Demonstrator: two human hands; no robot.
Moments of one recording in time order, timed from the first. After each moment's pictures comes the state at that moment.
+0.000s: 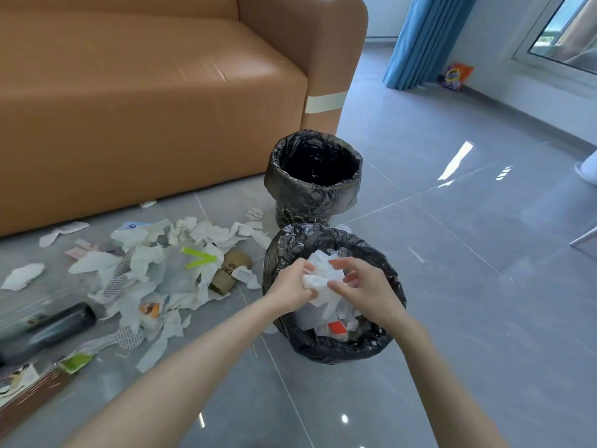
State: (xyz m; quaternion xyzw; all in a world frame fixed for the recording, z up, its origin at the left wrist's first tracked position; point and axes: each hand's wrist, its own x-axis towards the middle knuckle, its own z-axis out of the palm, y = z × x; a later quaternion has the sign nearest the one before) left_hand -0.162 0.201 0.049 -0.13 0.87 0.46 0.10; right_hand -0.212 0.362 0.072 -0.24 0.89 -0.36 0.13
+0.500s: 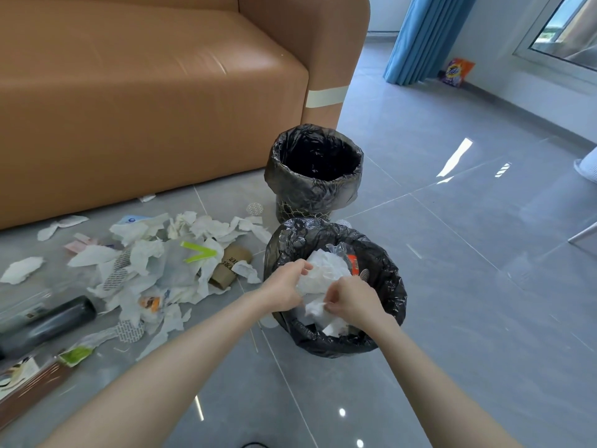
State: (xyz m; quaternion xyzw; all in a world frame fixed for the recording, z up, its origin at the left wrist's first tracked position) left_hand -0.156 0.188 0.042 -0.07 0.89 0.41 0.16; right_hand -0.208 0.347 0.035 -0.25 0.95 -0.10 0.17
